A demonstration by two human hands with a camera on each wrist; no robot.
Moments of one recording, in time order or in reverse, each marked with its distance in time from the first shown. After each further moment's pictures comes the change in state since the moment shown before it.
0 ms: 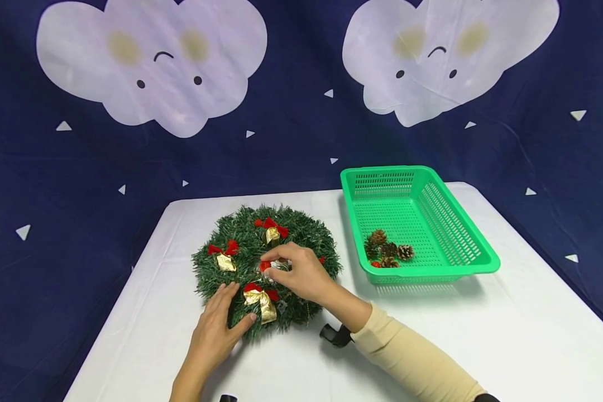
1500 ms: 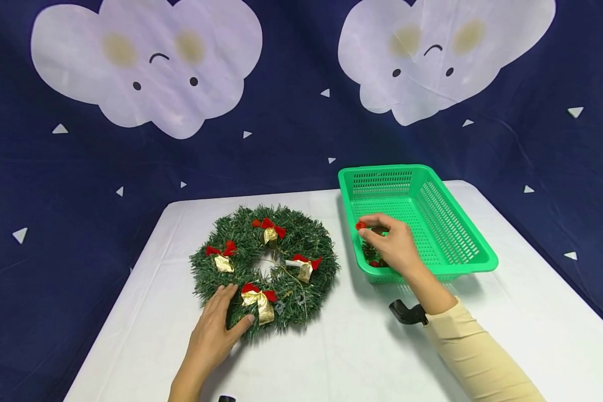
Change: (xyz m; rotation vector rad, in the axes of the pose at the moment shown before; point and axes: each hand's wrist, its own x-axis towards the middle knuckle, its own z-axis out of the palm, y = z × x) left_hand 0.001 0.002 0.001 0.005 -0.045 -0.038; right_hand -0.043 0.076 -0.133 -0.065 0.339 0.288
